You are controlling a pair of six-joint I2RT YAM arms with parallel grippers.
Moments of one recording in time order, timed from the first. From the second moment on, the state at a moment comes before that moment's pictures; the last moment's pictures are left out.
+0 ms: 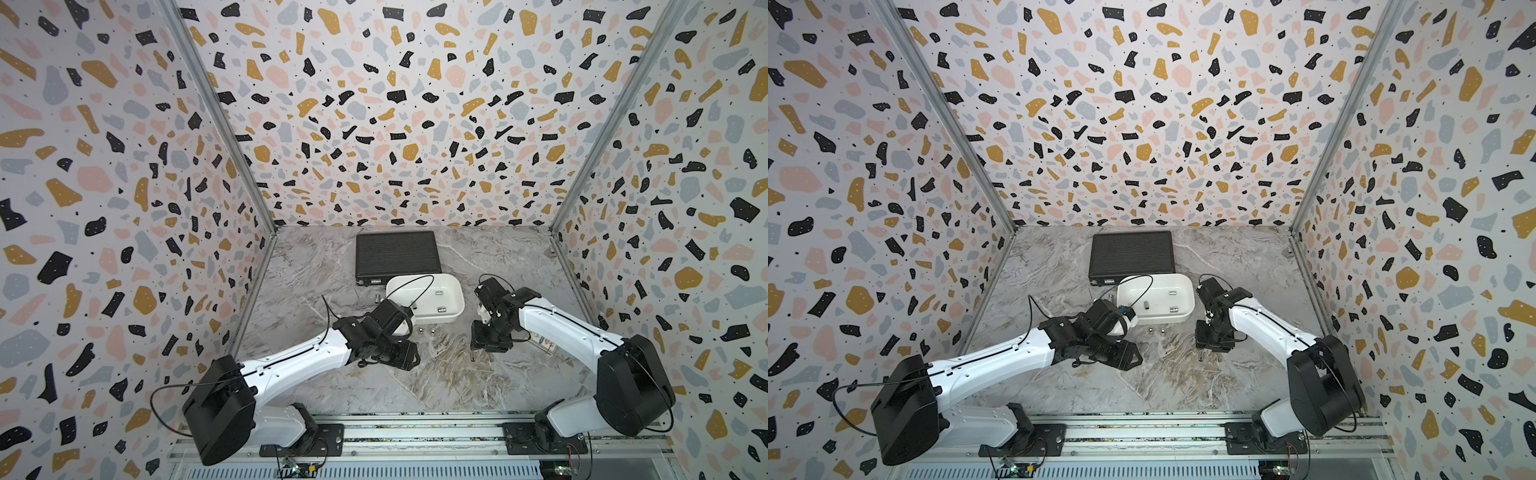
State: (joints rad) left arm -0.85 1.32 0.85 -0.58 0.33 -0.51; right arm 0.50 1.45 0.95 -0.96 -0.19 0.54
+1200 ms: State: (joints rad) left arm -0.86 1.32 0.81 -0.53 0.31 -0.51; right arm 0.55 1.63 0.95 -0.92 -0.16 0.61
